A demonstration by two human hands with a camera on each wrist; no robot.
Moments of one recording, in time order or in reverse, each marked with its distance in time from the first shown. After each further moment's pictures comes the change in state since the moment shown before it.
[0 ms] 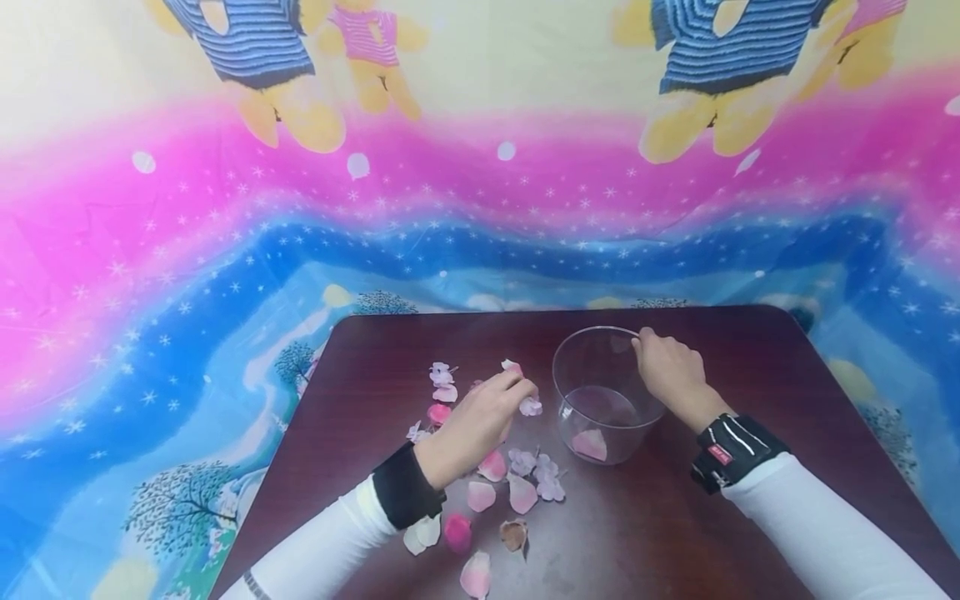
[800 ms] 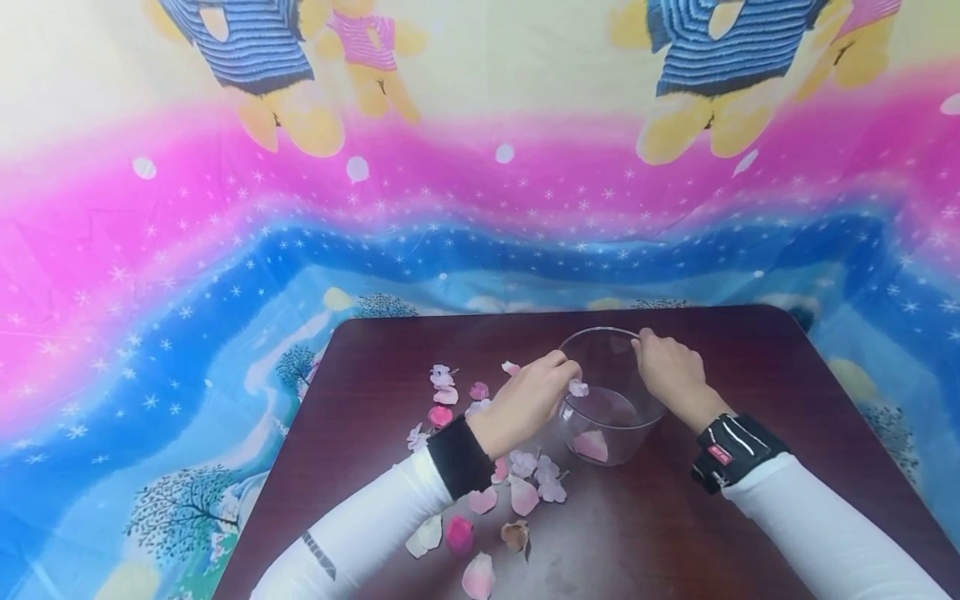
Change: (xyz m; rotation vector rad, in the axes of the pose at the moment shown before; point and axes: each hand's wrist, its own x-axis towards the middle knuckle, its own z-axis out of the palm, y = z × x) left_hand 0.061 0.020 0.016 0.029 -0.093 -0.016; right_hand 0.000 0.000 -0.001 0.004 -0.008 0.012
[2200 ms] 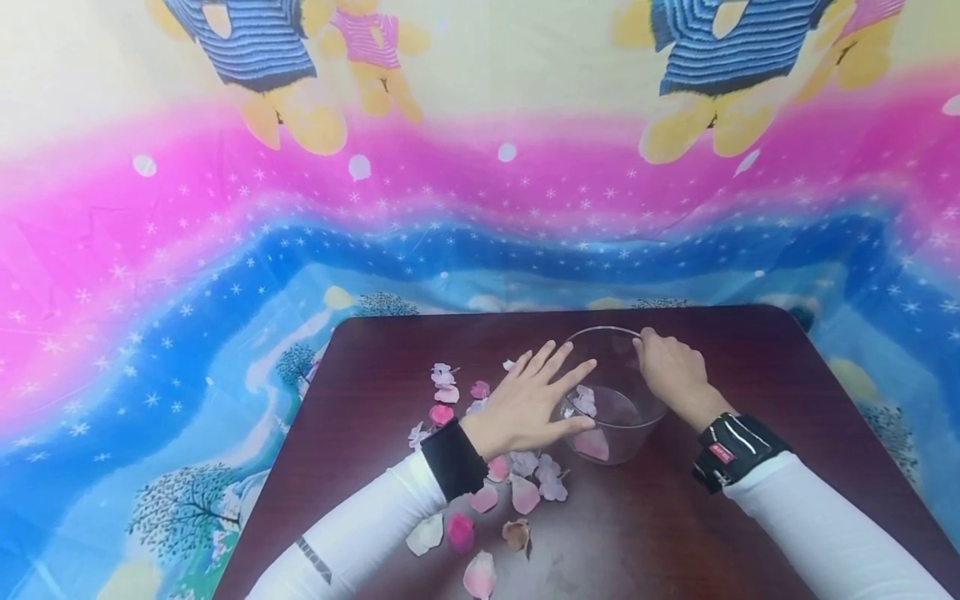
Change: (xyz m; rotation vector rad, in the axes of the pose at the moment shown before) left_hand -0.012 -0.009 0.020 0.003 -0.249 -0.099; right_hand 0.001 0.000 0.000 -0.004 -0.031 0.016
